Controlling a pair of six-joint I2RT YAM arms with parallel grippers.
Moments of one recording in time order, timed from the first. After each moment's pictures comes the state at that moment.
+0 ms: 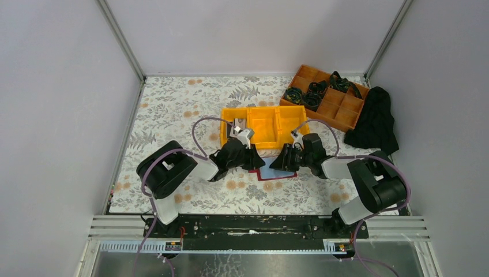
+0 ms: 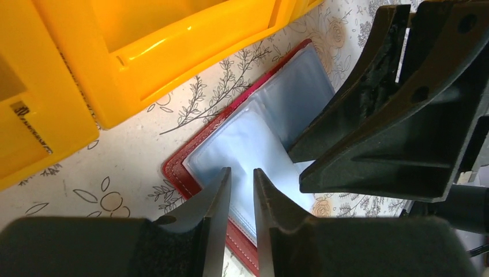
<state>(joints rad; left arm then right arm) -0.76 1.79 0.62 0.67 0.22 -0.66 0.40 1.54 0.44 0.36 -0.59 0.66</state>
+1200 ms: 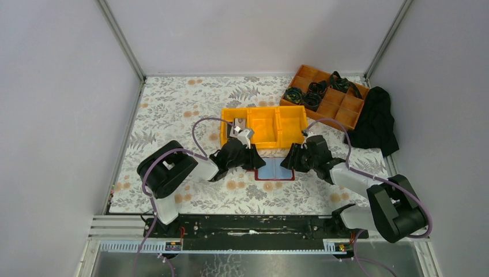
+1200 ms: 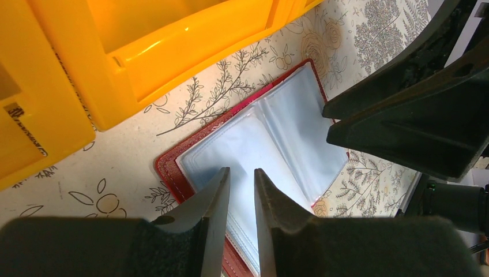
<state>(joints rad) -0.75 1.80 0.62 0.70 0.24 -0.68 0.41 1.28 0.43 0.06 -0.24 0.60</state>
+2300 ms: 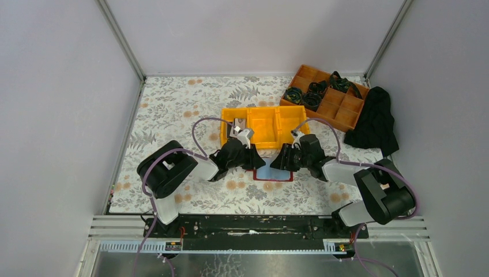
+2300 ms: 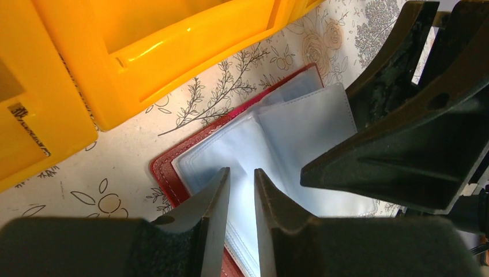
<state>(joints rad) -0.75 1.80 0.62 0.69 0.24 -0.68 0.46 1.44 0.45 0.27 -0.40 0.64</state>
